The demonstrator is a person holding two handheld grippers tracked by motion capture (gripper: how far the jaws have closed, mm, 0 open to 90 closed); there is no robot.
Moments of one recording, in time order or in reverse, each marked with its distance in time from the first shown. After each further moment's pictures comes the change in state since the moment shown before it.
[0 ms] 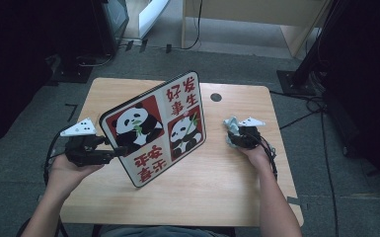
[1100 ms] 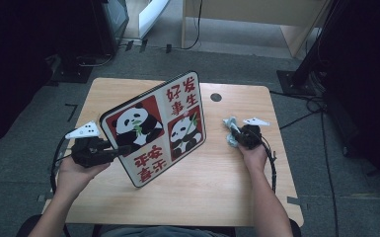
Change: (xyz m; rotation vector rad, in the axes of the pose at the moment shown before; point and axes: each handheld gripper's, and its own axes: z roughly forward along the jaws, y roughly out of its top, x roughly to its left) left arm 0.003 -0.011 0.015 -0.040 -0.031 -0.044; right arm -0.009 -0.005 0.004 -0.032 0.011 0.166
